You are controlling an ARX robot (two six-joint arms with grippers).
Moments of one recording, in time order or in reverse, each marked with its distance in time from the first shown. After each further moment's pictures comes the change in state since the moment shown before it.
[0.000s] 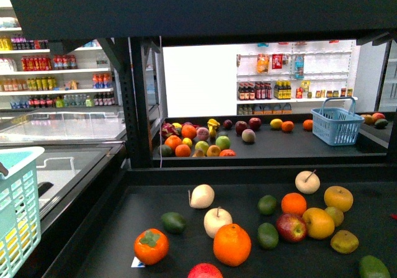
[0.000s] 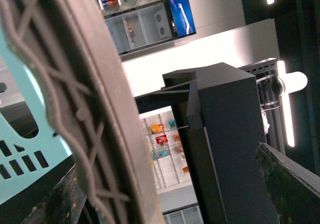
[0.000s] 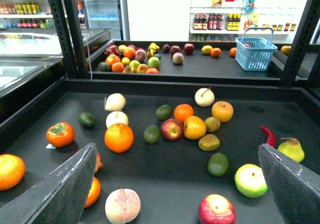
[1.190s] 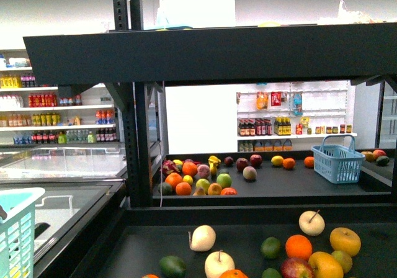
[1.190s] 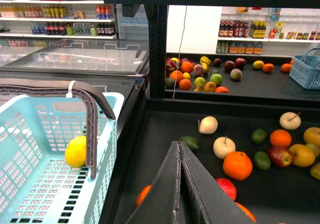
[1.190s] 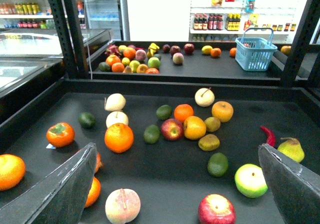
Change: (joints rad) left arm -1.182 -1.141 -0.239 -1.132 -1.008 1.321; right arm 0.000 0.000 0.000 0.000 -0.001 0.000
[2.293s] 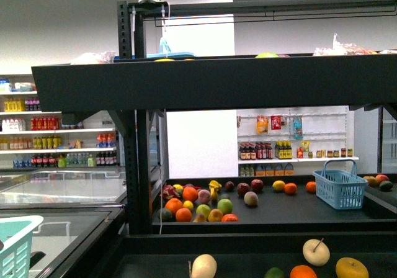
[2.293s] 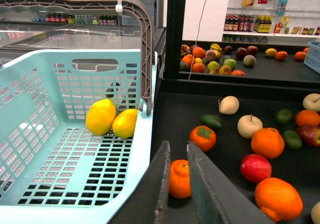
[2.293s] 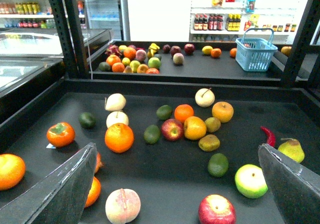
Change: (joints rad) left arm 0.861 -0.517 -0.450 -0.056 0.866 0.008; right arm -0.001 0.000 0.000 0.000 0.000 -0.002
